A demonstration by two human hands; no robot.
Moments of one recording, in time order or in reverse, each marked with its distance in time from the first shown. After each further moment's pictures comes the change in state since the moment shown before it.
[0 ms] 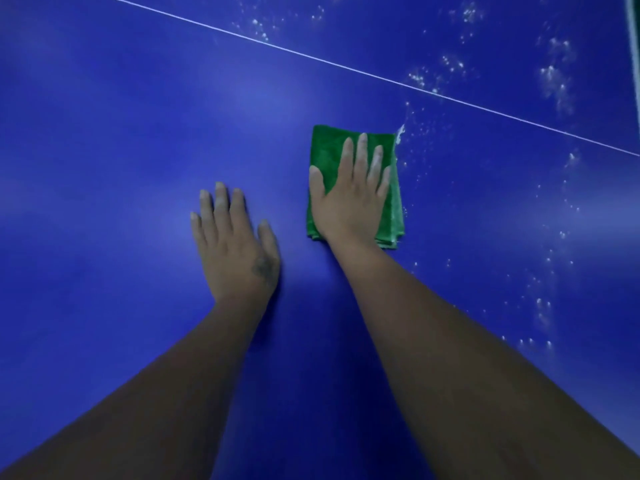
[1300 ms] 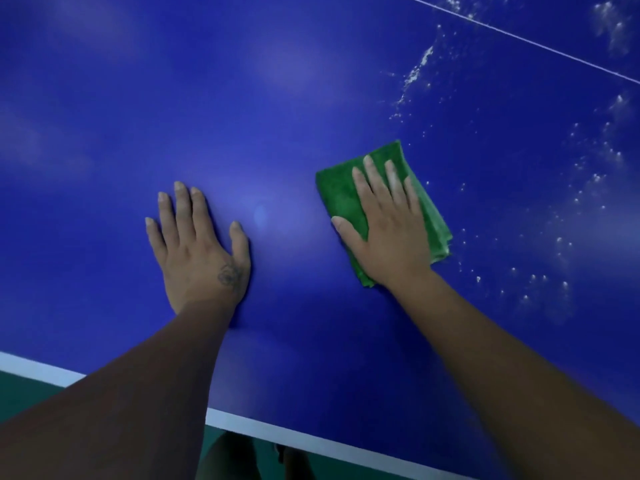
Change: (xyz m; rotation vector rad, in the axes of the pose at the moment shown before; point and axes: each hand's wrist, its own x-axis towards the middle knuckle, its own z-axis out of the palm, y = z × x) left_hand -0.161 -0.071 -0.022 0.181 0.097 -0.138; right_hand -0.159 0.128 0.003 -0.039 -0.018 -0.529
